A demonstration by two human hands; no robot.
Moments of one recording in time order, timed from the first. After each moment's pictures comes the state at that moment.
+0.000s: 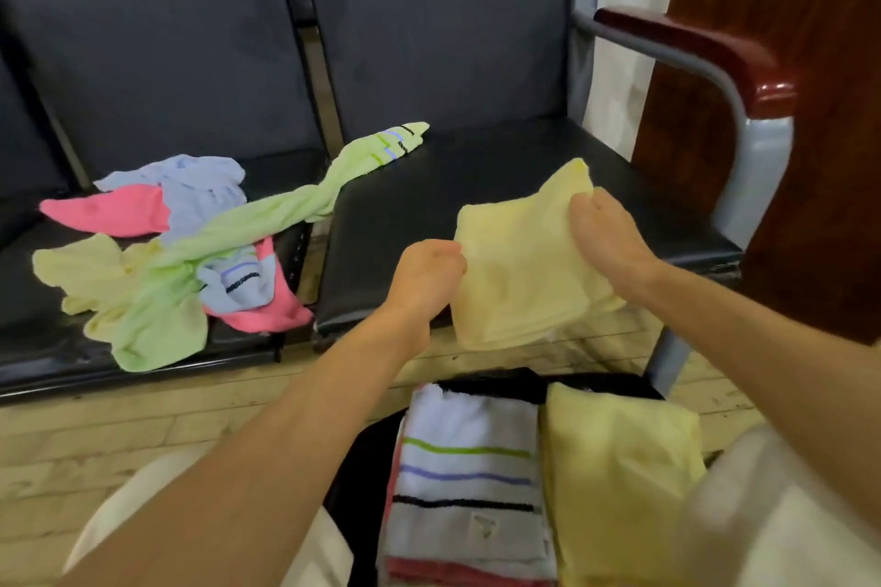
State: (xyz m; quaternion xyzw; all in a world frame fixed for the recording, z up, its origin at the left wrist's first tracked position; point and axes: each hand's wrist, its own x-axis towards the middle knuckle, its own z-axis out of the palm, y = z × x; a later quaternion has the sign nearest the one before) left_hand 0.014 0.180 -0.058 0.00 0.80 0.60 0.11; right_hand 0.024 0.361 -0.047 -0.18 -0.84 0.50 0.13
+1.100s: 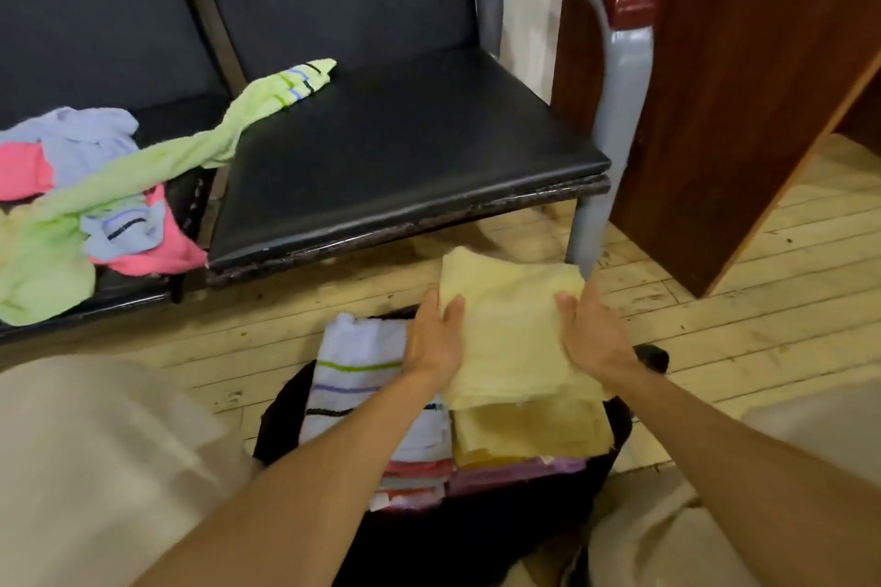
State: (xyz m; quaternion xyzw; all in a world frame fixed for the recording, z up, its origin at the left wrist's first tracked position) left_hand 0.110 0.262 -0.203 0.01 0.85 0.51 0.14; right_hand 0.170 0.438 -0.198 -0.29 -0.87 0.40 -0.01
